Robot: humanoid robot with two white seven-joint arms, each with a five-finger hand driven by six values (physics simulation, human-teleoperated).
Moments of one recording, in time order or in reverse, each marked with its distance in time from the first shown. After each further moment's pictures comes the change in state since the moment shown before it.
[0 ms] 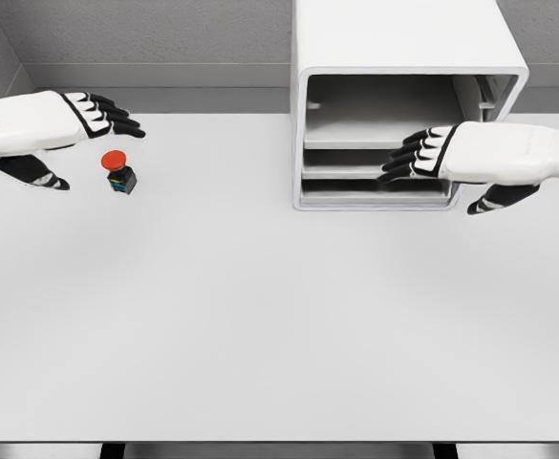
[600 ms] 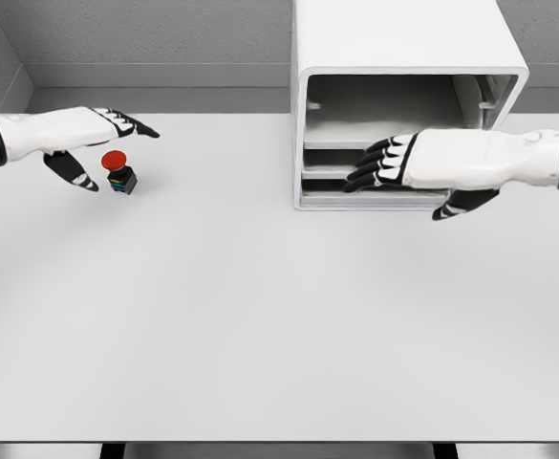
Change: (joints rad) left arm -0.080 -0.258 -0.106 0.444 -0.102 -0.001 0.006; right arm 0.000 0.094 0.016 0.011 -0.012 0.000 0.023
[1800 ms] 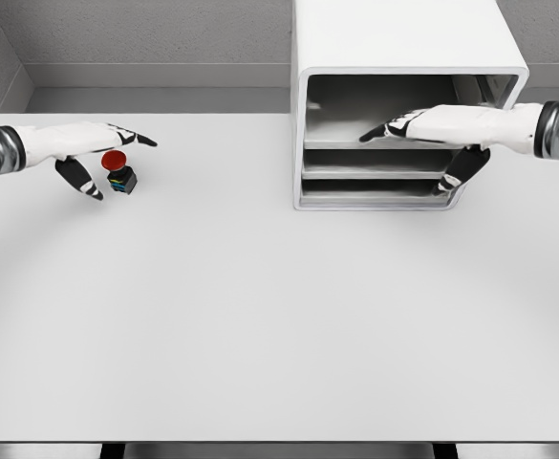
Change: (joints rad) left arm -0.061 -0.117 -0.050 0.271 -0.030 0.000 0.000; right arm -0.008 0.143 0.003 0.268 -0.123 0.237 0.078
